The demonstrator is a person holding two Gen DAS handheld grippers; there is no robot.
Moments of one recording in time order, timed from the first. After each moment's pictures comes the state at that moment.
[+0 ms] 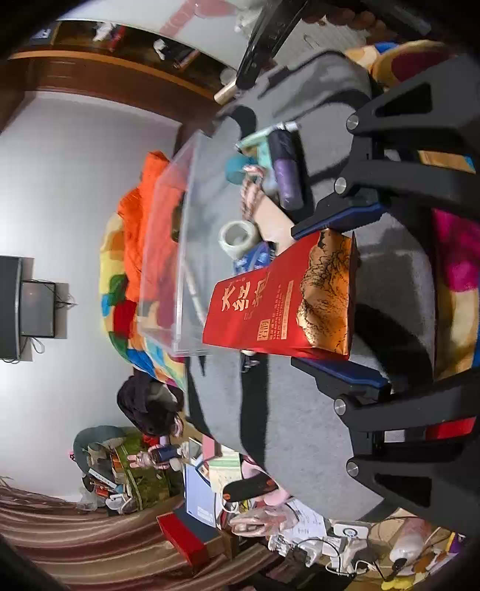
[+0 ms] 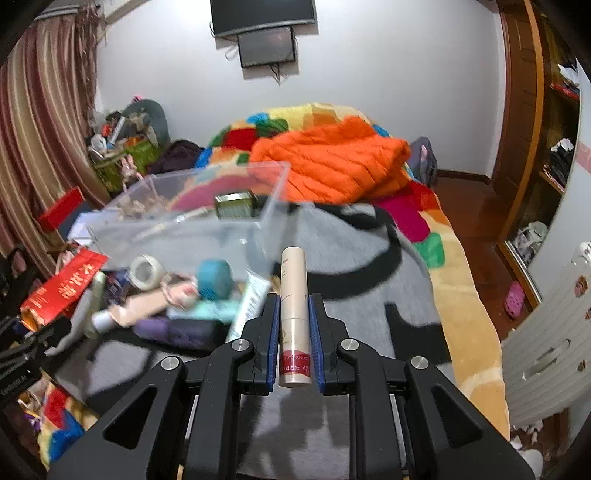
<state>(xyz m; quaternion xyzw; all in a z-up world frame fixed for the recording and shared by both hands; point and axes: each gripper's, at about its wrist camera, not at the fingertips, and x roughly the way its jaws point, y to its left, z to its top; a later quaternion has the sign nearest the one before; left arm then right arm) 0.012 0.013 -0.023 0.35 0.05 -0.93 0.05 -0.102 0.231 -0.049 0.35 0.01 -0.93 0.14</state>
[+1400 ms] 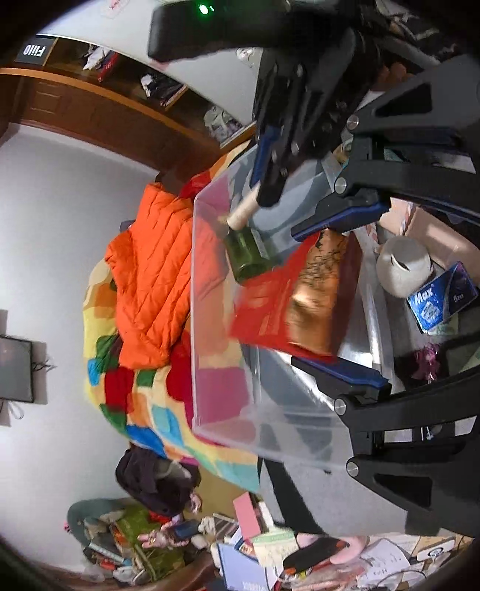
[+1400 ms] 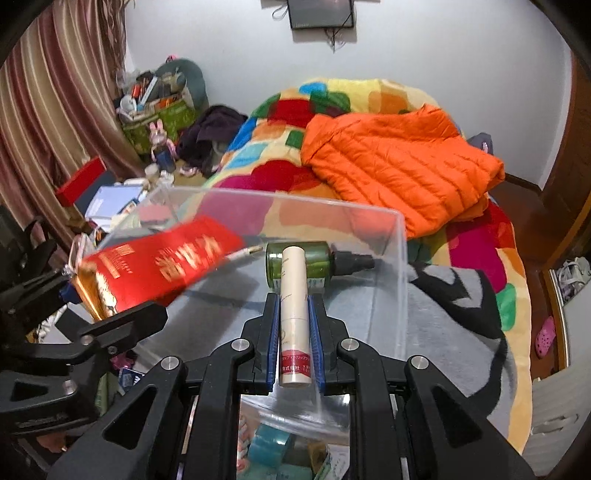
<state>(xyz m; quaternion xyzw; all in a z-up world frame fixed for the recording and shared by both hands) -0.179 0.007 -0.010 0.41 0.06 -0.91 -0.08 -0.247 0.126 -0.057 0.42 0.05 -0.88 0.23</state>
